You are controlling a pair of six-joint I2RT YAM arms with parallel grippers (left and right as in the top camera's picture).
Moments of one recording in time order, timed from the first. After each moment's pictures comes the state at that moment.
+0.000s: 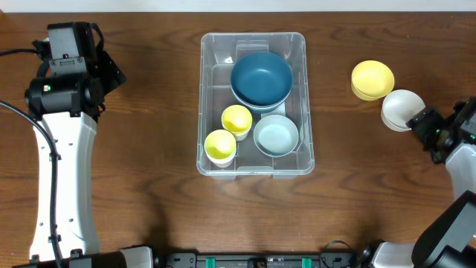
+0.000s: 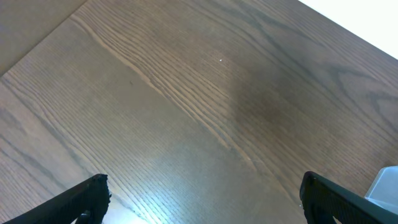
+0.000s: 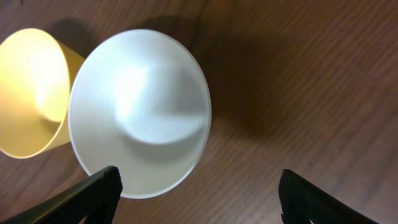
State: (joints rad) left arm 0.11 1.48 1.56 -1.02 -0.36 -0.46; right arm -0.55 1.56 0.89 -0.31 -0.17 0.37
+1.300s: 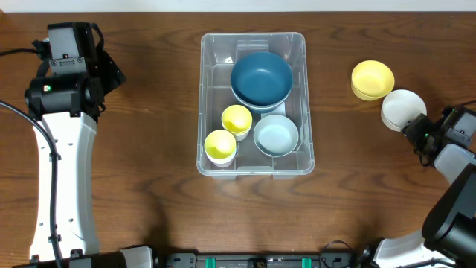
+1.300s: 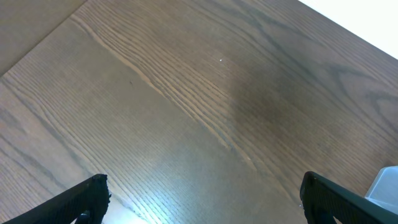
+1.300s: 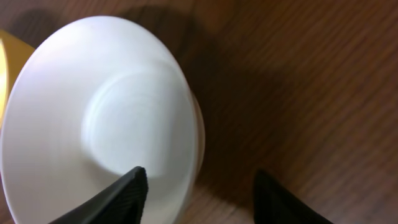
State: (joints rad) left arm 0.11 1.48 1.56 -1.02 -0.36 -0.46; right arm -0.55 1.73 0.81 -0.03 -0.20 0.35
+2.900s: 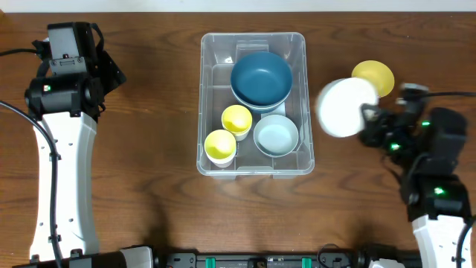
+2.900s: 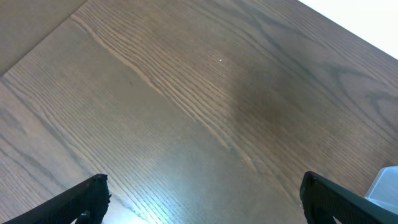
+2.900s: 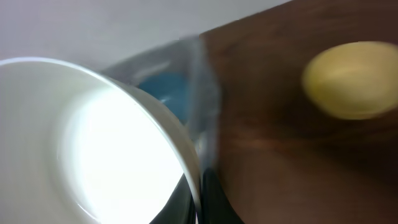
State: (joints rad) left arm 0.11 1.48 1.56 -1.02 -0.36 -0.46; right arm -0.08 0.93 0.82 -0.43 -0.41 0.36
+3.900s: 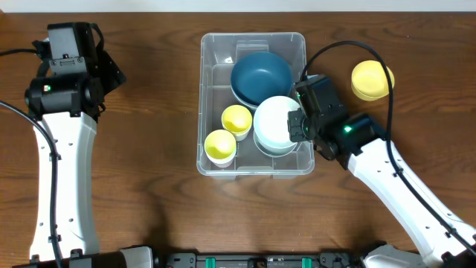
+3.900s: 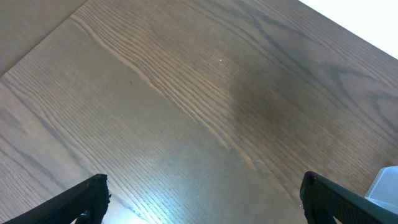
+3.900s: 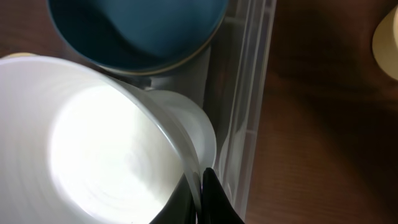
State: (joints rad) left arm 0.11 1.48 1.56 -1.02 -0.36 -0.46; right arm 0.50 1.43 1.16 -0.76 0.13 0.35
